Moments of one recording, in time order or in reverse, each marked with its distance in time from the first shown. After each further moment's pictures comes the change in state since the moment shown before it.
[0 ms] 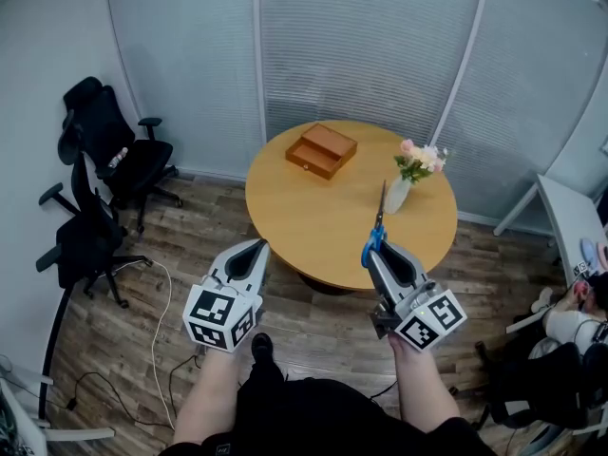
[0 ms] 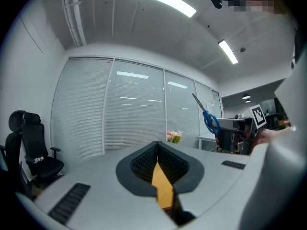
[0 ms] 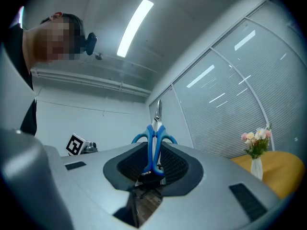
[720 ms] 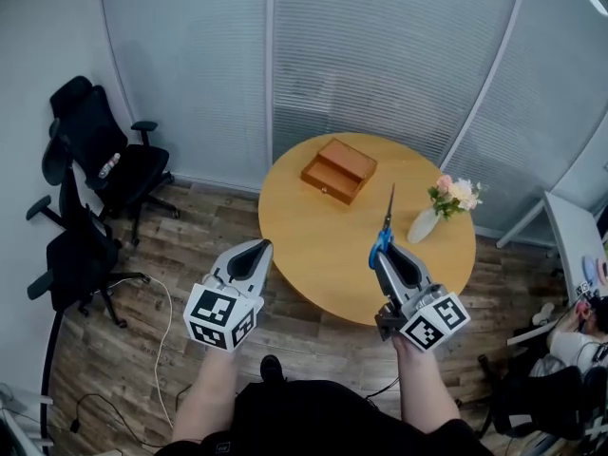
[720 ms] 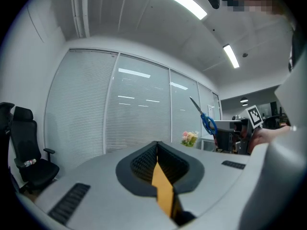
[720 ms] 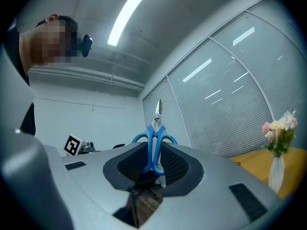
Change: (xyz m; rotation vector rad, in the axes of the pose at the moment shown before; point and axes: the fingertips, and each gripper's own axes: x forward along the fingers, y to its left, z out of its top) left arm 0.075 0.157 -0.004 -0.022 -0.009 -0.049; right arm 0.158 -0.051 -0.039 0.013 0.046 -0.063
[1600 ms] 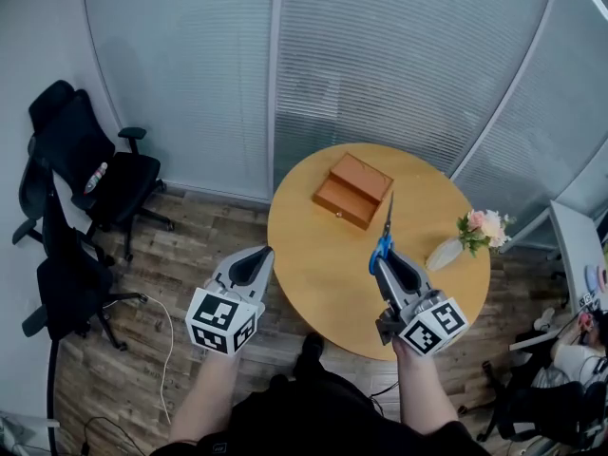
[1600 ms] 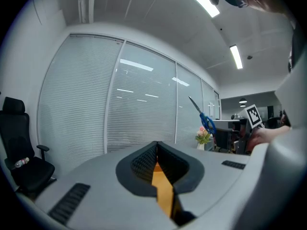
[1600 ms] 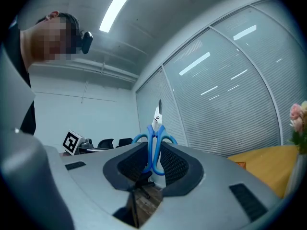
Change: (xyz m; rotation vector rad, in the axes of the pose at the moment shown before) left arm 0.088 0.131 -0.027 -0.032 0.064 -0.055; right arm 0.137 -0.060 -0.046 -0.005 0.058 -0.070
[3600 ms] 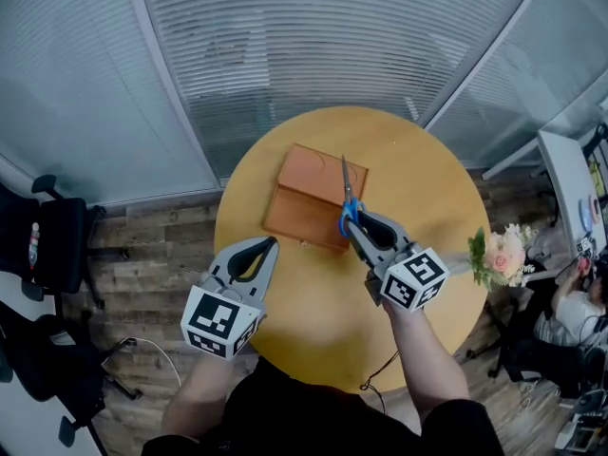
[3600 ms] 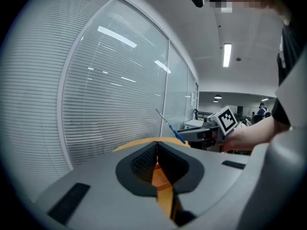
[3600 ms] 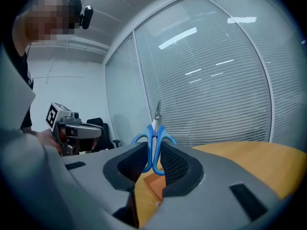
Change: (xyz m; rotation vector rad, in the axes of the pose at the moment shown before) left arm 0.320 0.061 -0.030 0.028 0.168 -0.352; right arm 0.172 -0.292 -0.089 0.019 0.276 -0.230
